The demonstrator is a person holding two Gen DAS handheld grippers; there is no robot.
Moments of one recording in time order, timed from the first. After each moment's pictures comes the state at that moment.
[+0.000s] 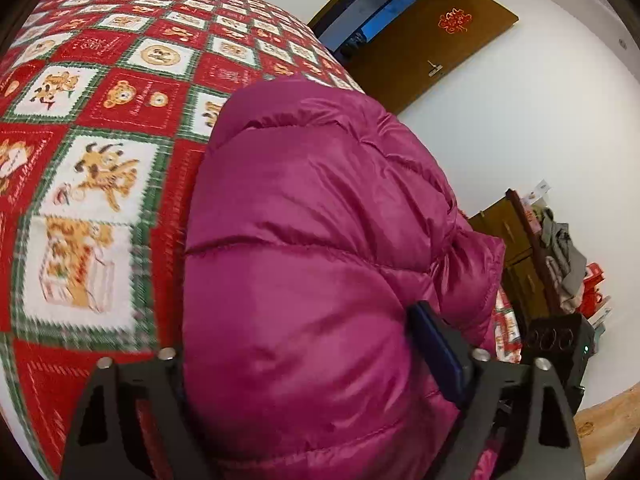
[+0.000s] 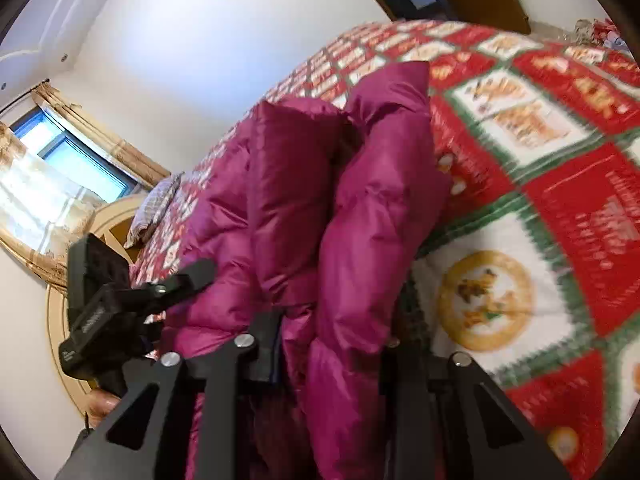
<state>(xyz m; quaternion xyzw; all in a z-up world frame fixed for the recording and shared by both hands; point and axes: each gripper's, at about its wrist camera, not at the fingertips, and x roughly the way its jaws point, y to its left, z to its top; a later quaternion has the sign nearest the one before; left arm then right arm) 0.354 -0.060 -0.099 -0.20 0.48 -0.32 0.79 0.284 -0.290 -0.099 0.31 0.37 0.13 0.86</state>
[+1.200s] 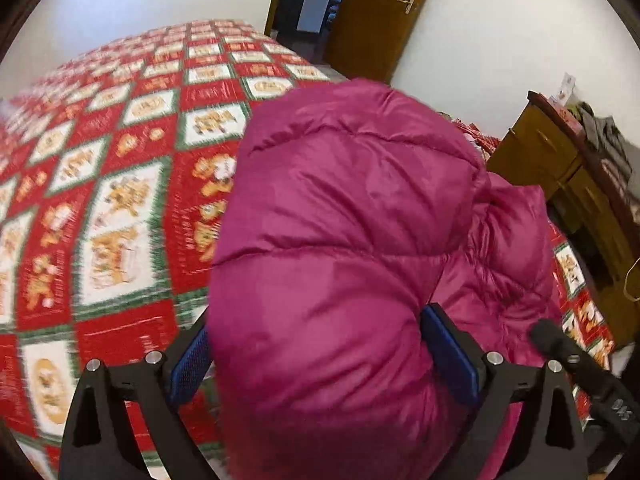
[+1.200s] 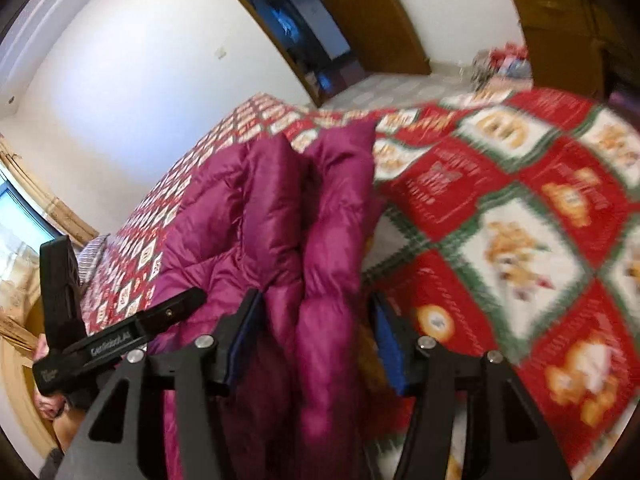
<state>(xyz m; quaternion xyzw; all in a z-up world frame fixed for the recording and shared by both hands) 0.286 -0.273 -0.074 0.02 0.46 -0.27 0.84 0.157 -0.472 -0.067 0.29 0.34 -0.06 0.89</state>
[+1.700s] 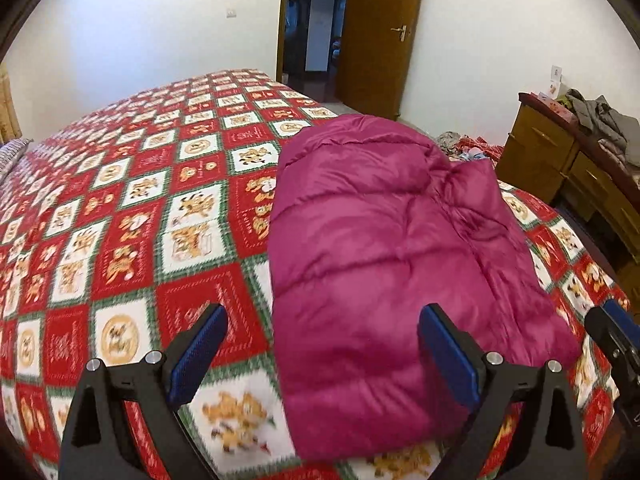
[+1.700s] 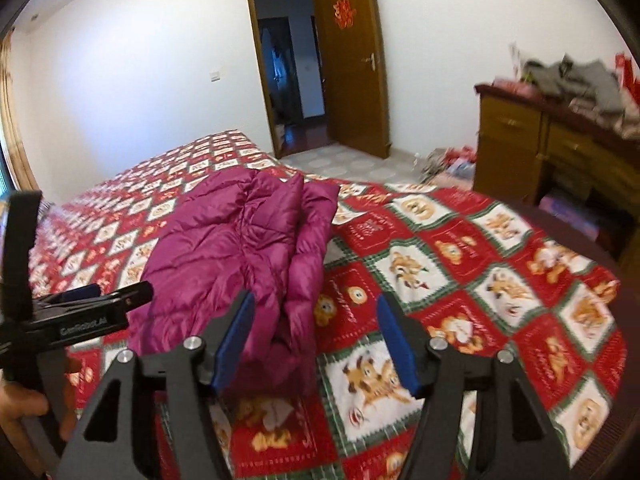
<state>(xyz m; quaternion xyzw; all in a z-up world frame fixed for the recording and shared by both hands) 0.207 -0.231 -0.047 0.06 0.39 -0.24 0.89 0.073 -0.405 -0.023 0.10 0.29 -0.18 0.93</state>
